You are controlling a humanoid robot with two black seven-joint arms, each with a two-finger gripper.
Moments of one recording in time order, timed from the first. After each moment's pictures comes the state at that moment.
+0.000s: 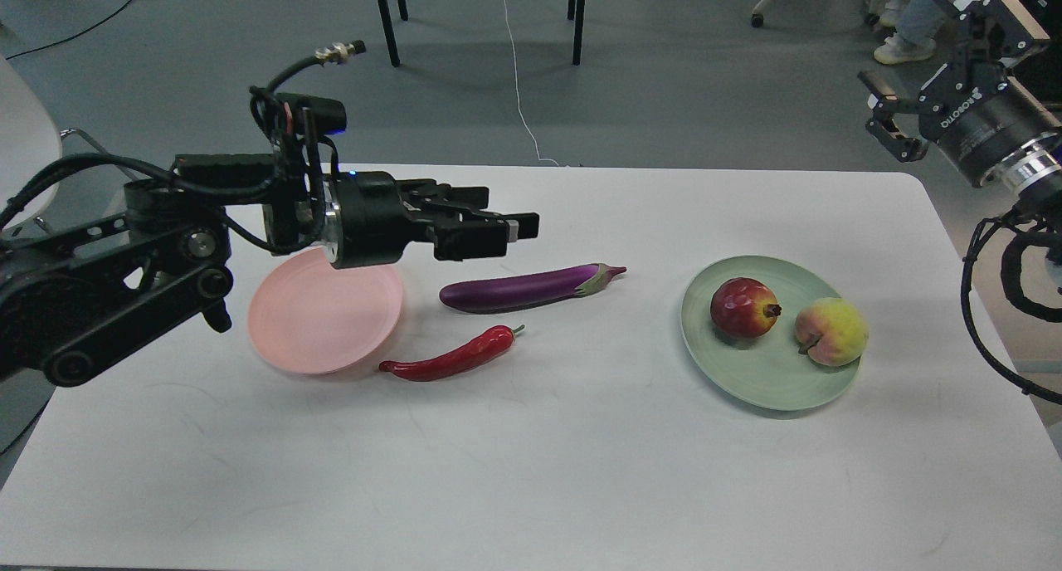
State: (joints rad) left arm -0.90 0.56 -0.52 -1.48 1.67 -0.42 -0.25; right arm 0.85 -0.74 0.37 0.84 0.15 0.49 0.46
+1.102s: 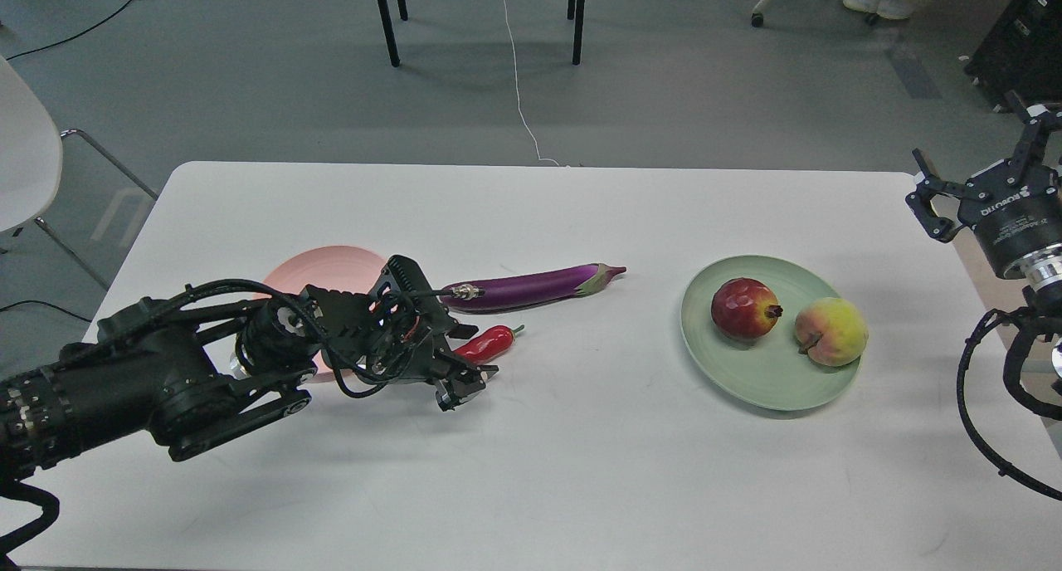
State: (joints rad) left arm -0.85 0.39 -0.18 -1.17 2.18 -0.29 -0.24; right arm 0.55 -0.72 0.65 0.88 0.23 0.49 0.46
